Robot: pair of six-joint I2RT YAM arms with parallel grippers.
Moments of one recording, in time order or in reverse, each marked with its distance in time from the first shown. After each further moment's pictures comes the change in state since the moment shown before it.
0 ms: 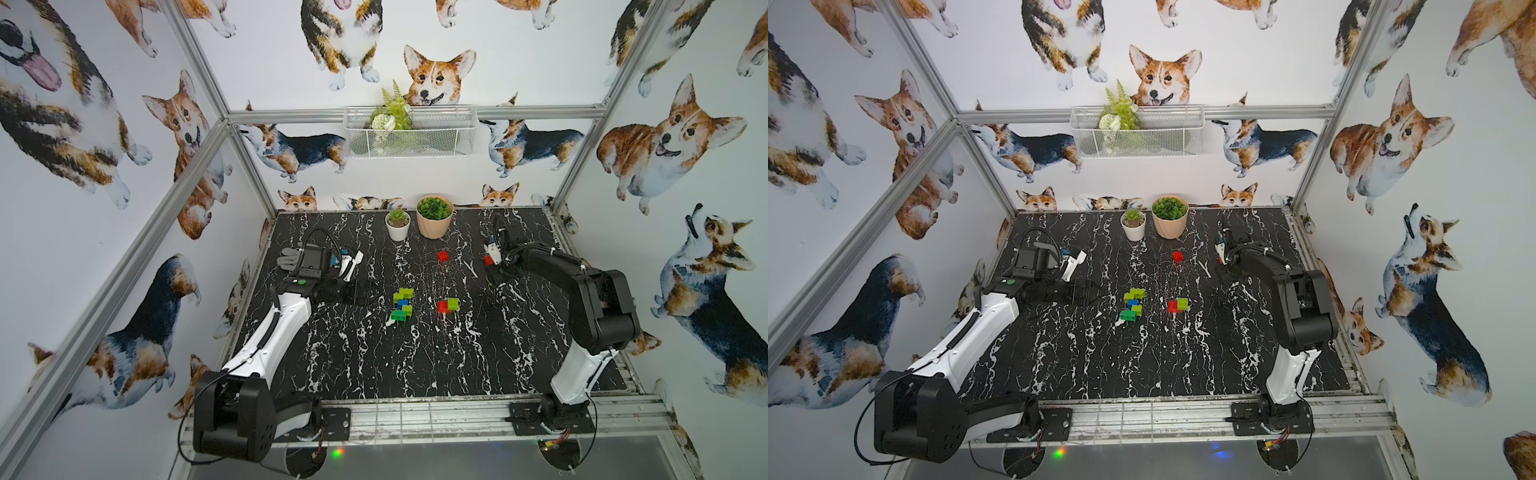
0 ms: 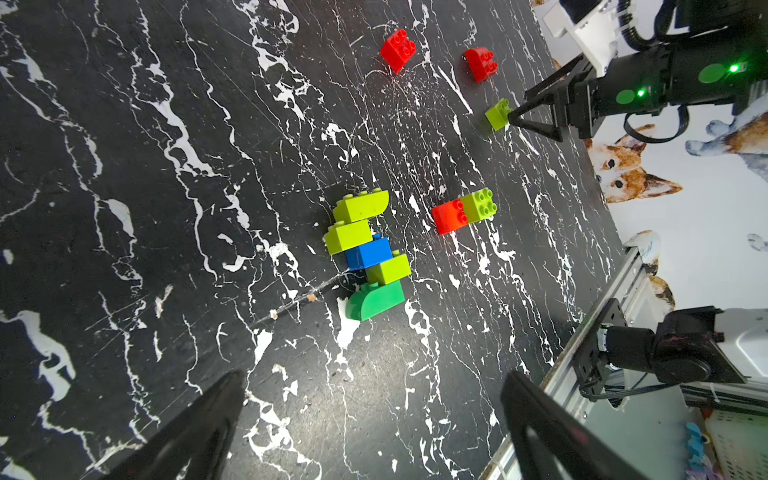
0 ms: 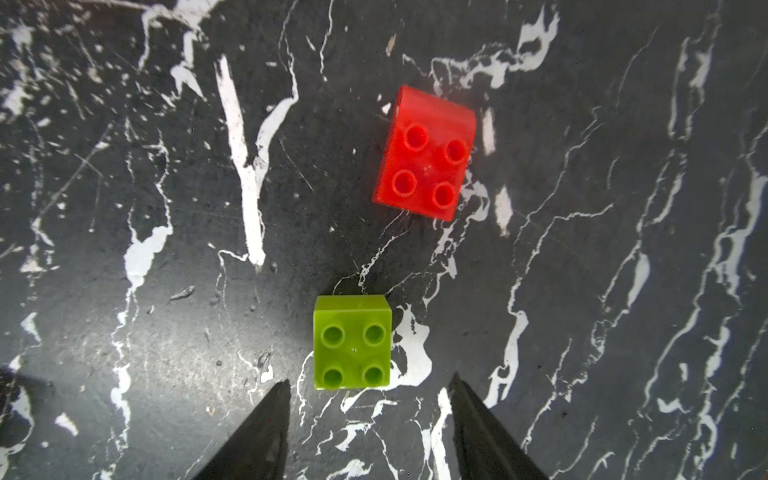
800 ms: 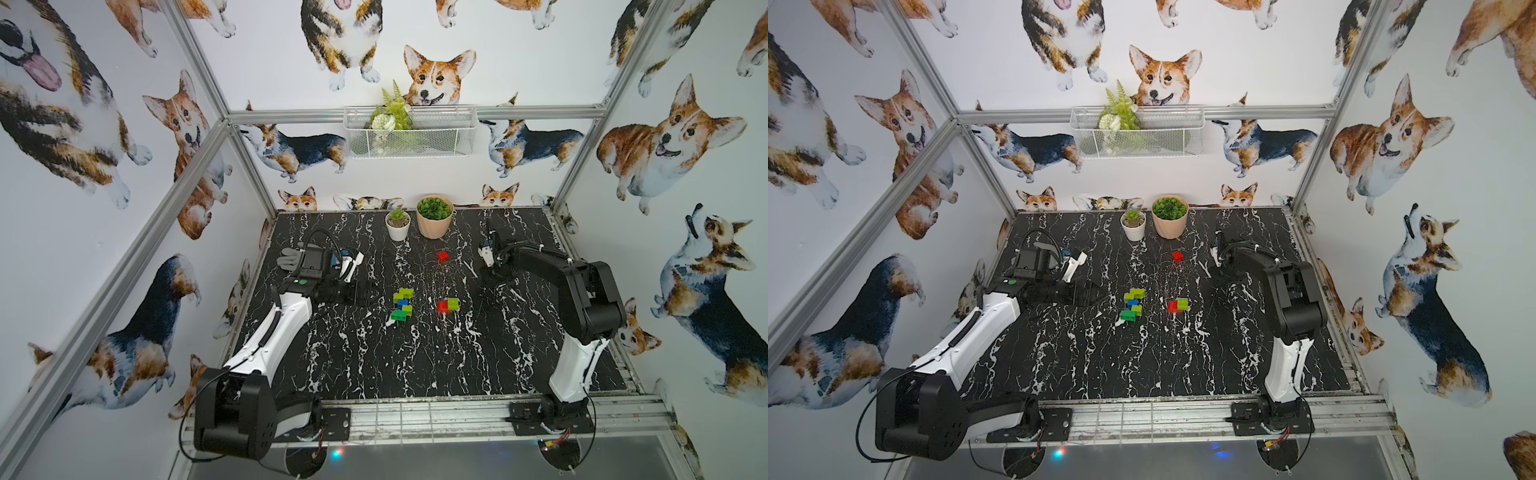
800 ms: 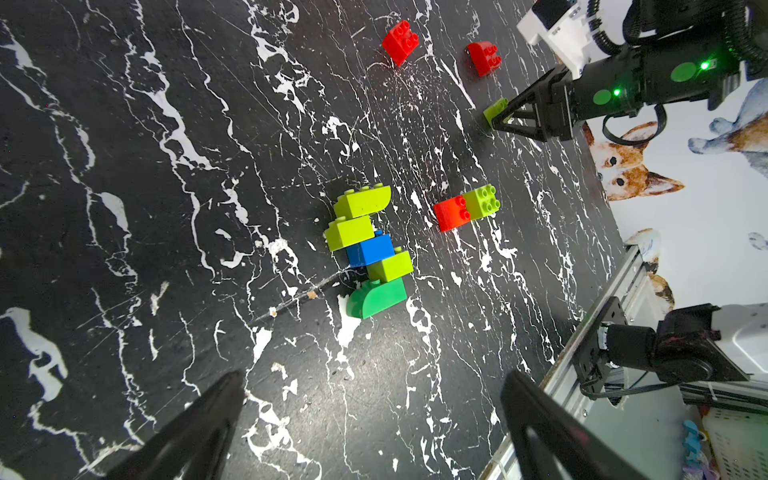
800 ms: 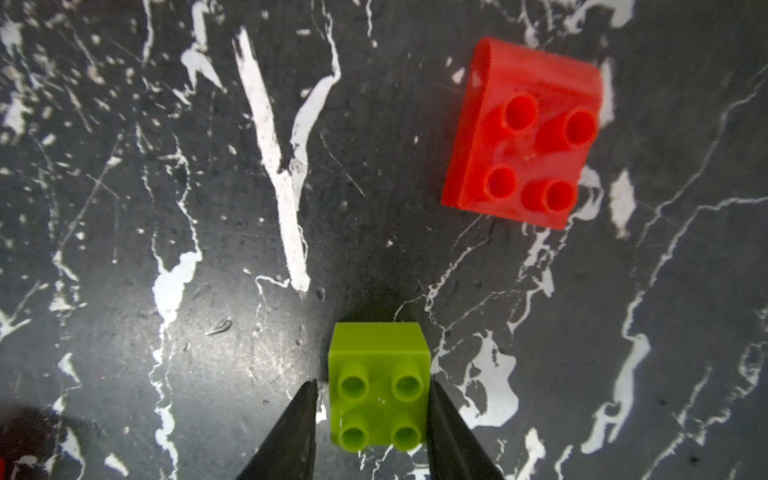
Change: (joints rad) left arm 0.000 0.009 -0.009 0.005 0.001 0.000; right arm 0.029 0.089 0.045 -0.033 -0.034 0.125
